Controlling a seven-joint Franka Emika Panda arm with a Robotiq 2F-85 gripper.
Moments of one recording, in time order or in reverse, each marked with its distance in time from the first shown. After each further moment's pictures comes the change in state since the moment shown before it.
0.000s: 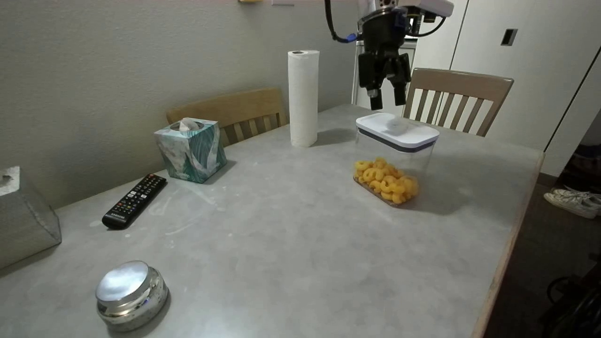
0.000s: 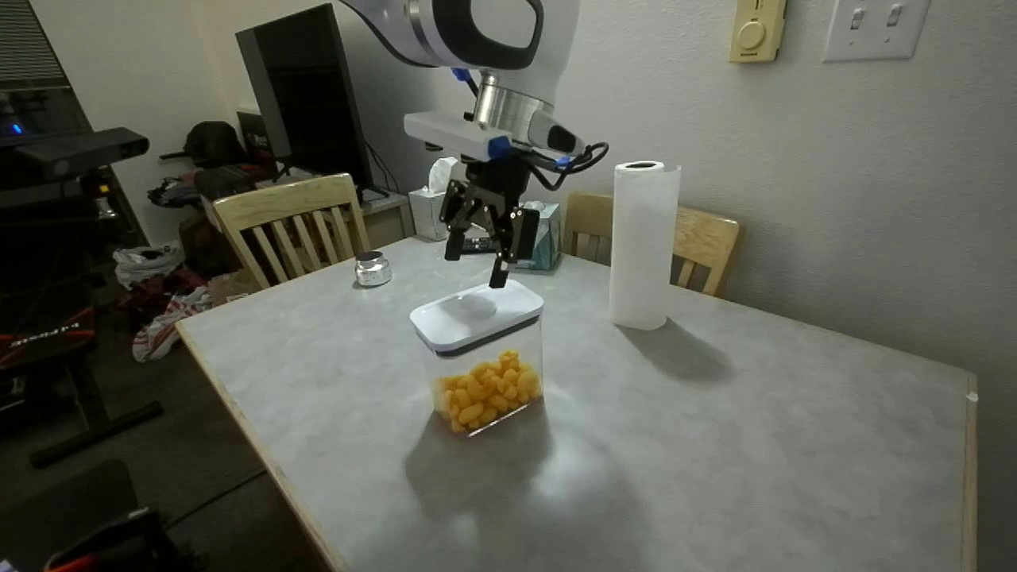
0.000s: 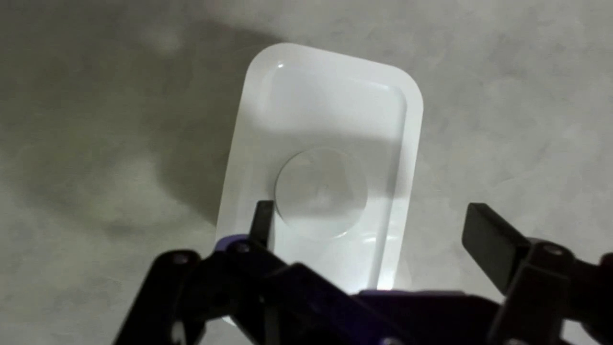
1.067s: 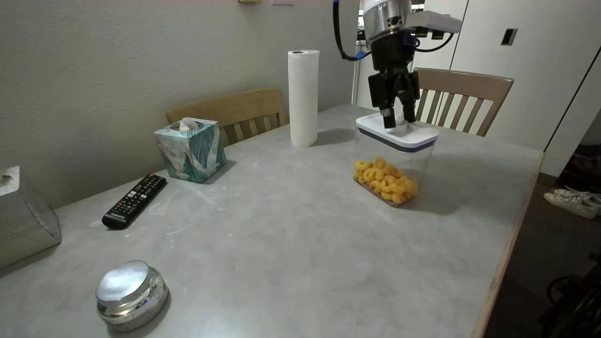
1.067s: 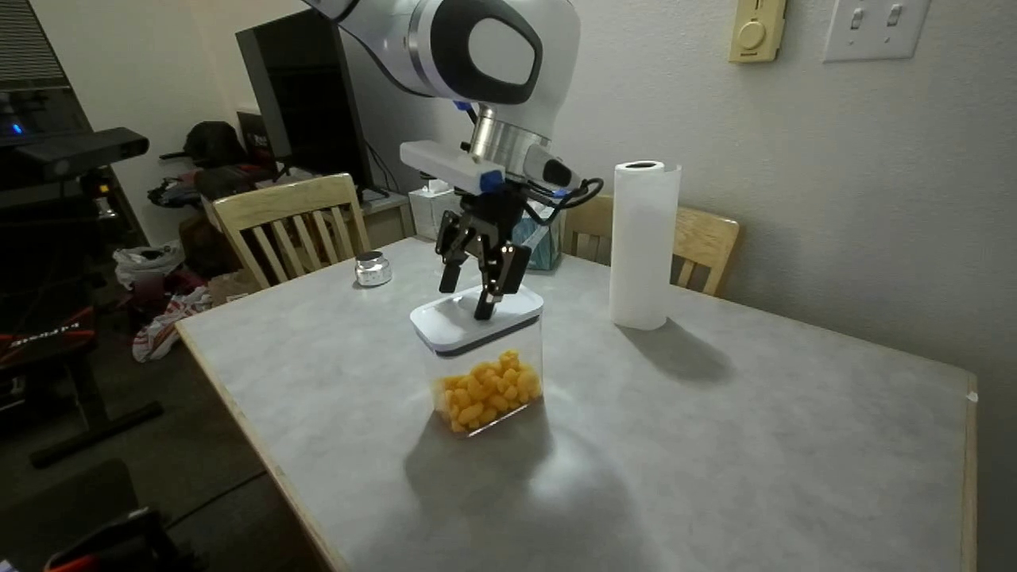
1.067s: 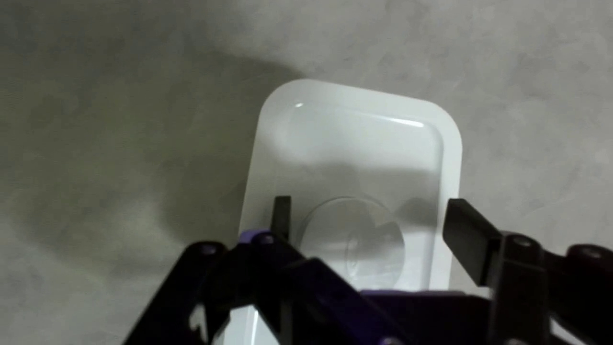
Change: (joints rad) arm -0.004 0.000 -0.011 -0.078 -0.001 0.029 0.008
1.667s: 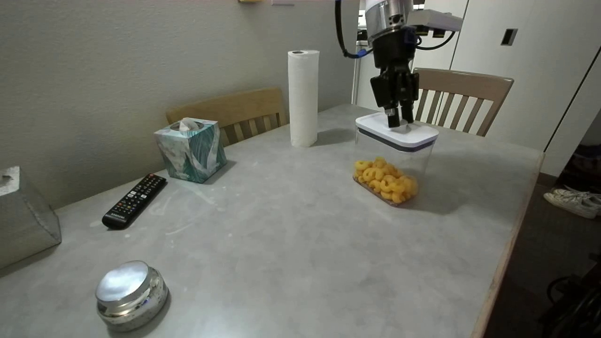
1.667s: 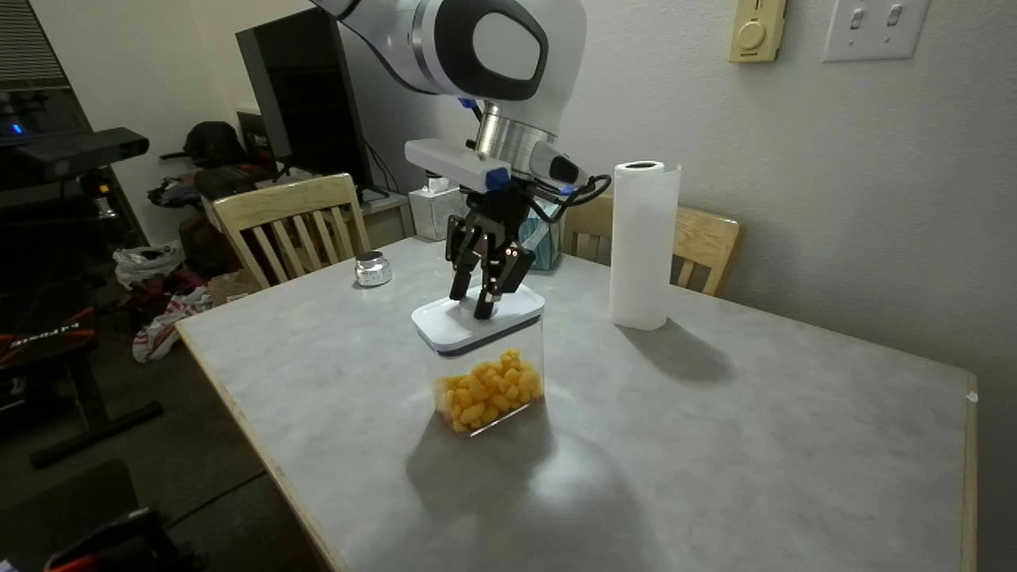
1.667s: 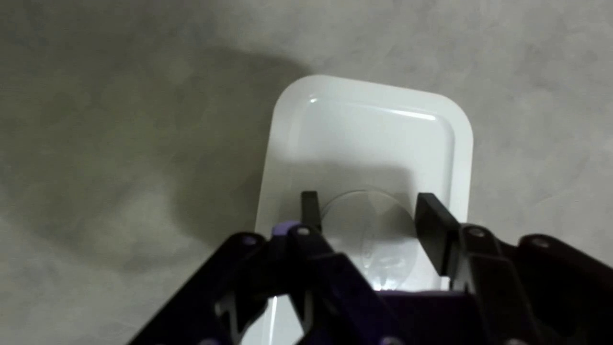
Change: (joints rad) arm -0.004 0.000 -0.009 0.007 -0.002 0.005 0.000
